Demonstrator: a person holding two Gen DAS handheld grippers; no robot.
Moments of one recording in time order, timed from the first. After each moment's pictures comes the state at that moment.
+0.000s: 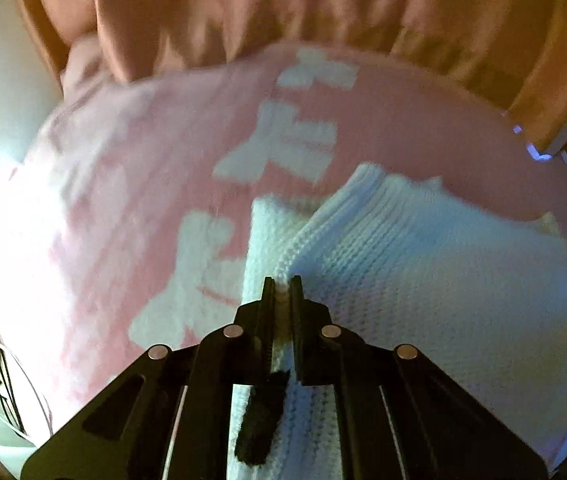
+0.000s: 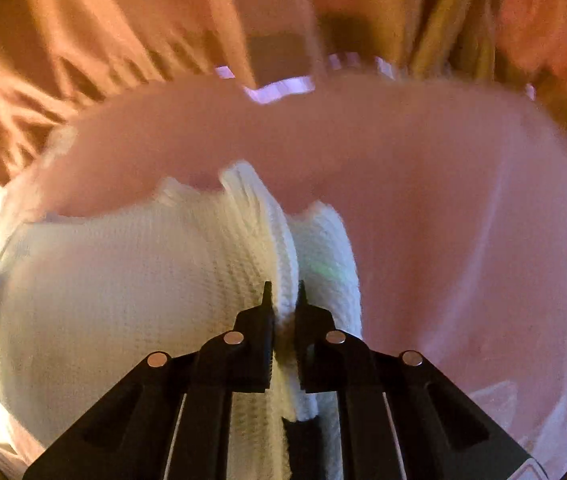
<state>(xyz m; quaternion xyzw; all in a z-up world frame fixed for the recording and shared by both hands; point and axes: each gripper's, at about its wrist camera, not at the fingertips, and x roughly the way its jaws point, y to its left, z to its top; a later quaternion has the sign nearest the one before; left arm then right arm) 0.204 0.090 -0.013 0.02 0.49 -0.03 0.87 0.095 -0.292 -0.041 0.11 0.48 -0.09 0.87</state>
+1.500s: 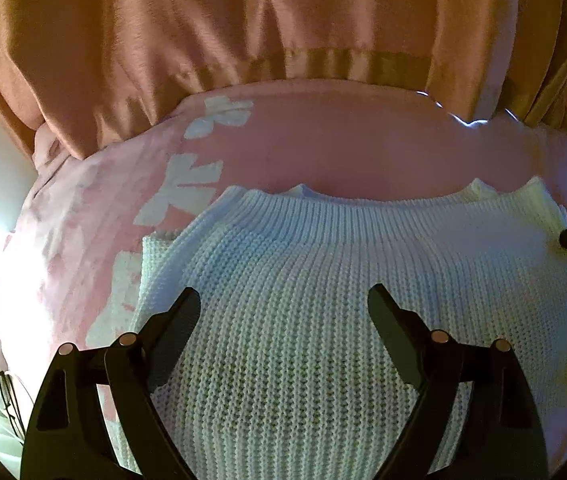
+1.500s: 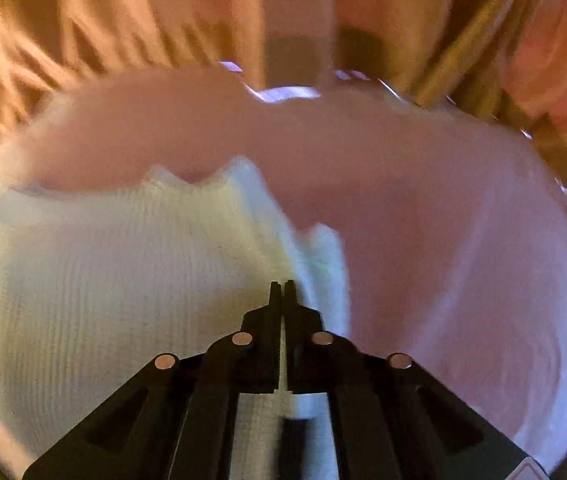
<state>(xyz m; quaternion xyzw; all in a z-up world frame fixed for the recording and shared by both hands) 0.158 -0.008 -0.009 0.11 0.44 -0.07 0.89 0.112 -0.293 -0.061 0.04 0.51 -0.13 0.85</state>
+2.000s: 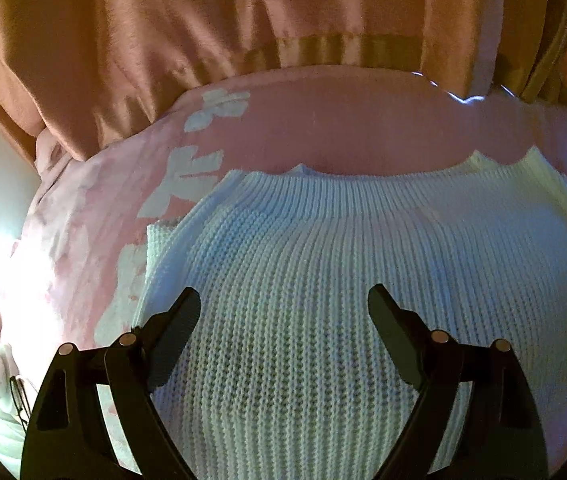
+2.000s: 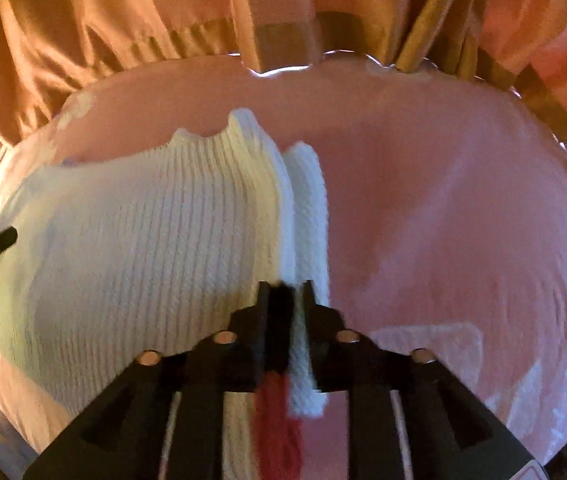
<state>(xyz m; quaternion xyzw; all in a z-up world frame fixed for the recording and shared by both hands) 0.144 -0.008 -0.015 0.14 0.45 -0.08 0.88 0.045 -0.294 -0.045 0.08 0.51 -0.10 0.85</state>
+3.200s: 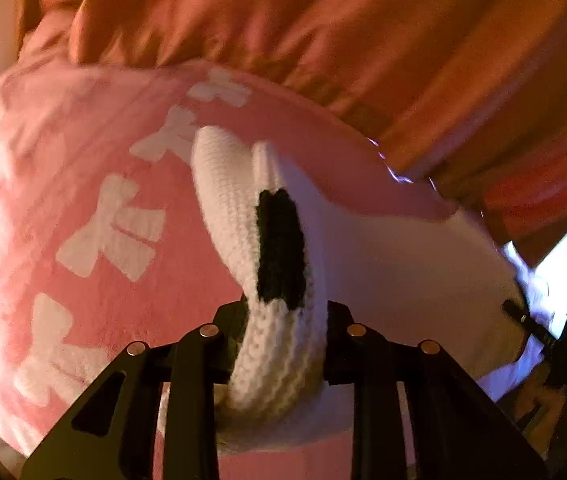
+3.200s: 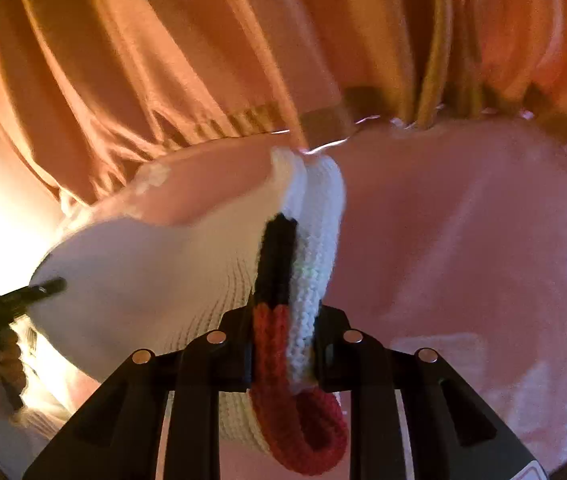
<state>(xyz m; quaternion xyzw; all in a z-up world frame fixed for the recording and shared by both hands) 0.109 0.099 0.037 -0.13 0.48 -0.20 0.85 -0.003 -0.300 0.048 0.15 0.42 -0.02 0.89</state>
